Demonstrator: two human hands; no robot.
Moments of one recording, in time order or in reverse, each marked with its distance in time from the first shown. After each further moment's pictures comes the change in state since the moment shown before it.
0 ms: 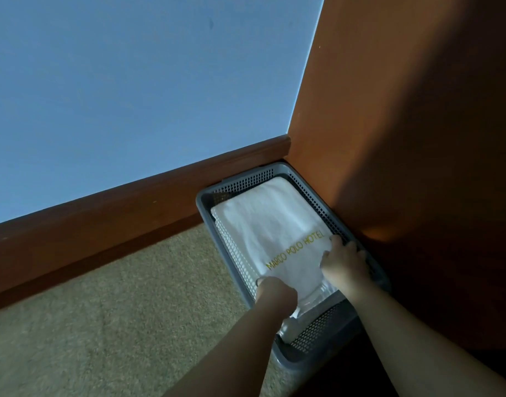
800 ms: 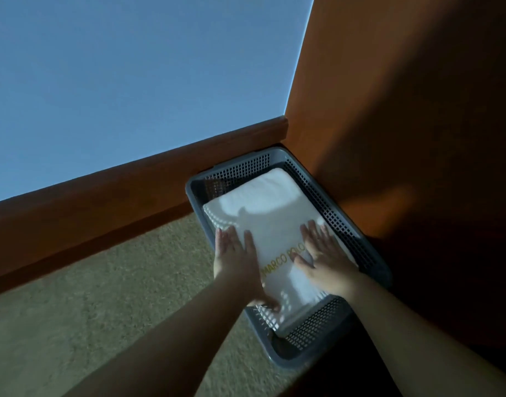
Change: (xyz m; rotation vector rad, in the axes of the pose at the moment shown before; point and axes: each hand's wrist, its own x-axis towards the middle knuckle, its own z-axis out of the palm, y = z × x) left_hand 0.025 -0.050 -0.013 0.359 0.198 -0.034; right_hand 0.012 0.014 0.034 -0.151 -0.174 -0.518
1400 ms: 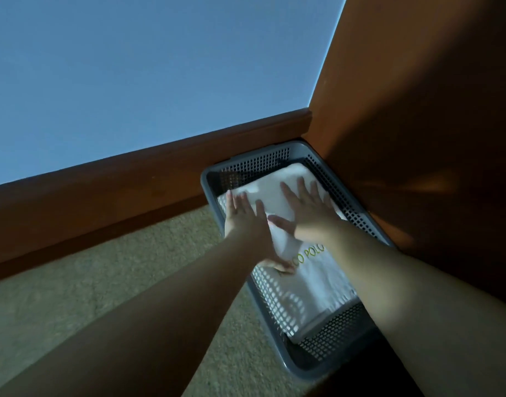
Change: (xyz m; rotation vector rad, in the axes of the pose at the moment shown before) left_hand 0.041 -0.023 -0.041 0.092 0.064 -0.031; right_hand 0.087 -0.072 -0.051 -0.142 0.082 -0.050
